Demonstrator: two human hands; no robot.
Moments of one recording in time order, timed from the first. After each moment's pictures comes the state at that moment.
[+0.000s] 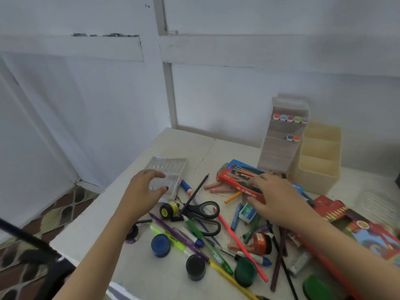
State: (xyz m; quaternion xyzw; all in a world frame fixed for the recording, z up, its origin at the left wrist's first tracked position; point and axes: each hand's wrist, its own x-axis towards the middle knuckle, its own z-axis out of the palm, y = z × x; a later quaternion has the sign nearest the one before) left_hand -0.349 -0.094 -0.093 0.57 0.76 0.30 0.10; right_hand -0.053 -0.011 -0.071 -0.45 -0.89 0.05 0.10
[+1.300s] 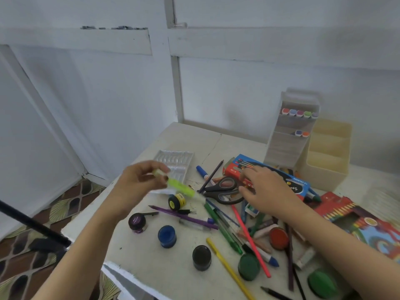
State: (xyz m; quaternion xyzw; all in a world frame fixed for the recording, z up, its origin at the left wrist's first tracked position) left_hand -0.341 -0.135 -0.048 0.49 0.63 0.51 0.33; right_hand -0.083 -0.012 -0.073 -0.42 -0.90 0.05 0.12
